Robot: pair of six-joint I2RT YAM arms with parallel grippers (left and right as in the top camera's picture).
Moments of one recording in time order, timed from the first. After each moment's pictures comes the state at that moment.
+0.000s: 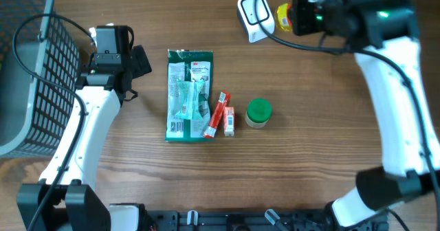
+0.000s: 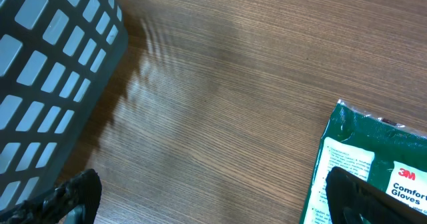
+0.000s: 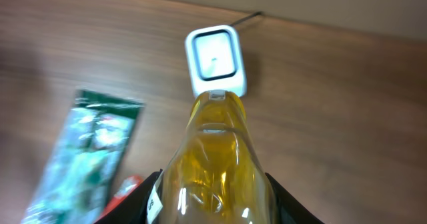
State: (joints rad) left arm -0.04 1.51 1.15 -0.59 -0.32 -0.32; right arm 0.27 1.77 2.03 -1.12 0.01 0.00
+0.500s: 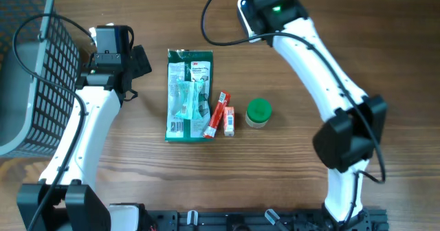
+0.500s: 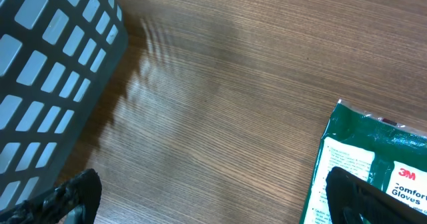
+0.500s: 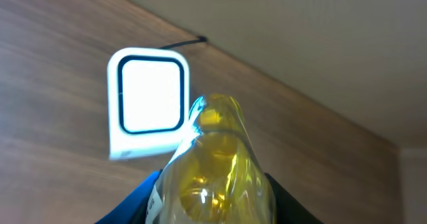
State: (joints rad) left arm -0.04 1.51 1.15 -0.59 -0.32 -0.32; right arm 0.47 2.12 2.03 -0.77 0.56 -0.19
